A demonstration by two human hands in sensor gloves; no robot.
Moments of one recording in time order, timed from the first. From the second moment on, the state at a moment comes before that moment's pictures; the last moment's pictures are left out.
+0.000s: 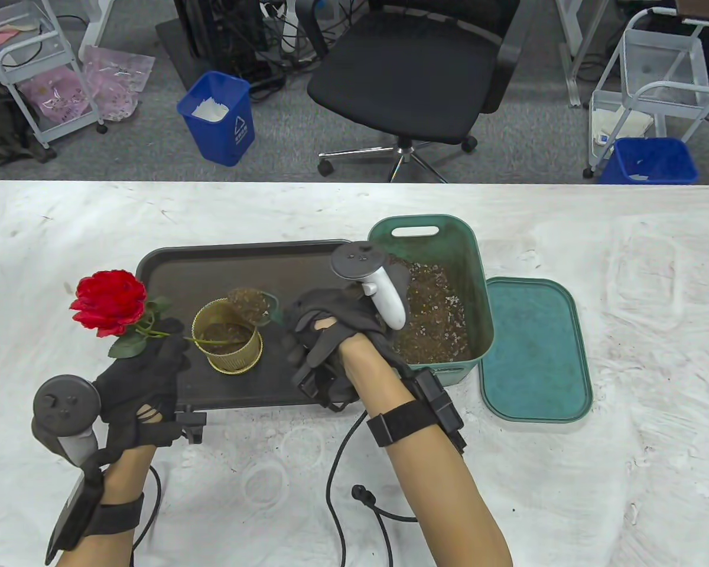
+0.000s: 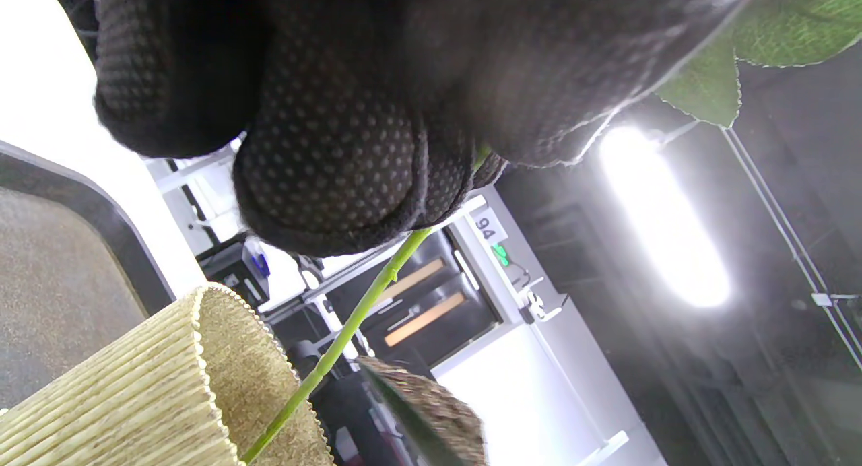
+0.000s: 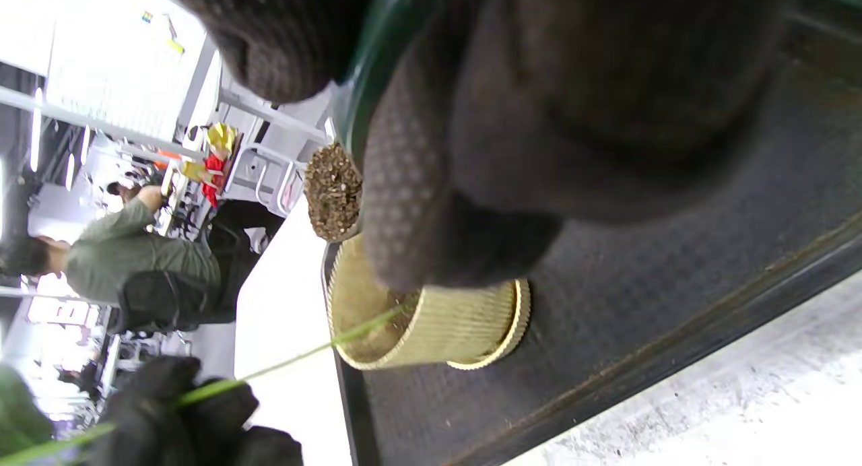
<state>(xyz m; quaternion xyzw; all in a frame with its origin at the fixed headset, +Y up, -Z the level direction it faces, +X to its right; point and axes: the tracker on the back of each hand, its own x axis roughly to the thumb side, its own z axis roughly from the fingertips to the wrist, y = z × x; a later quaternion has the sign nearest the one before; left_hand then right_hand) -0.338 -0.668 -0.213 0.21 0.04 0.50 0.84 -0.039 -0.629 -0.318 -0.01 0.33 0.83 0.45</state>
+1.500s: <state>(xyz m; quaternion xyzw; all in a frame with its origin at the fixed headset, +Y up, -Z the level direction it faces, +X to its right) -0.342 -0.668 -0.212 0.21 0.05 0.50 0.84 0.113 -0.576 -0.338 -0.20 0.10 0.96 0.19</state>
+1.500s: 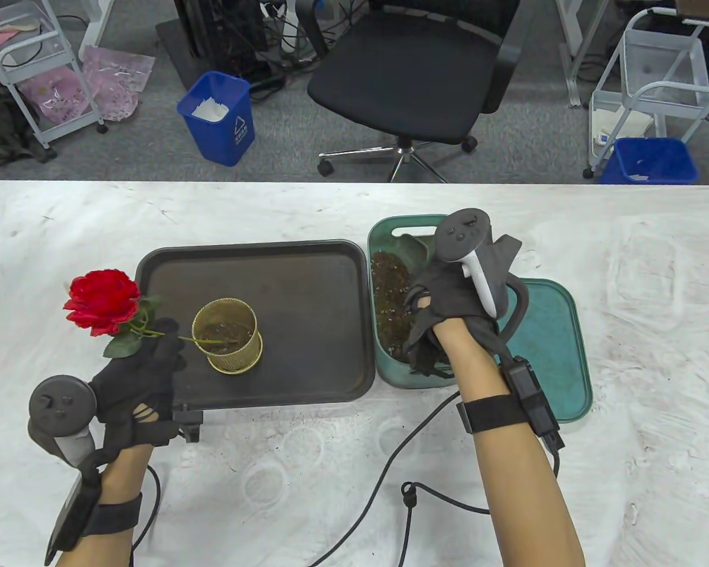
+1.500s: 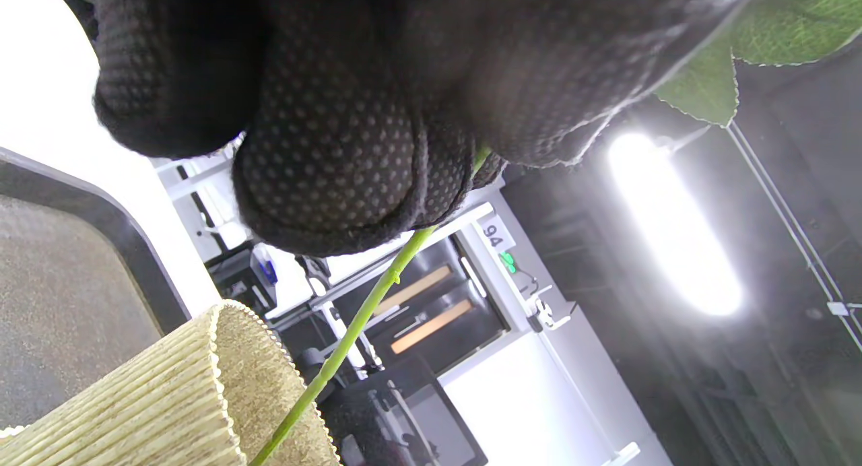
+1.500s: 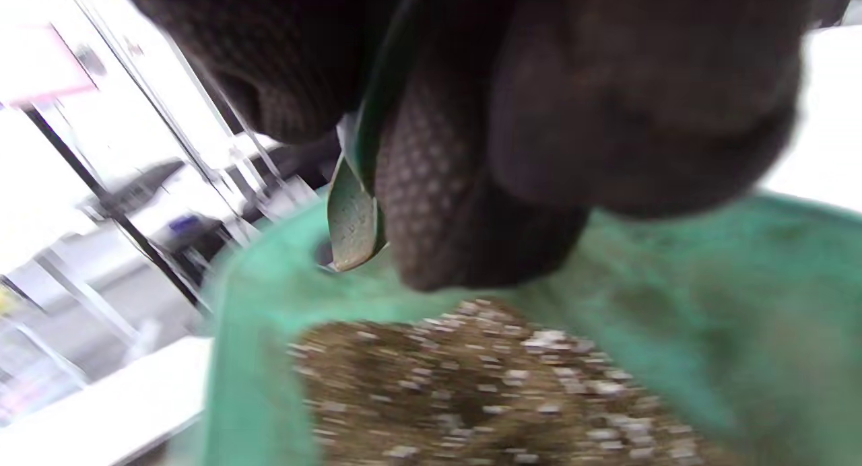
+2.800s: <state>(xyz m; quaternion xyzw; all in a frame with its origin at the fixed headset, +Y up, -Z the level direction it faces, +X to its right) -0.343 -0.669 -0.213 0.21 0.05 0.50 0.84 0.139 -0.649 -0.359 -0.24 0.28 0.80 0.48</state>
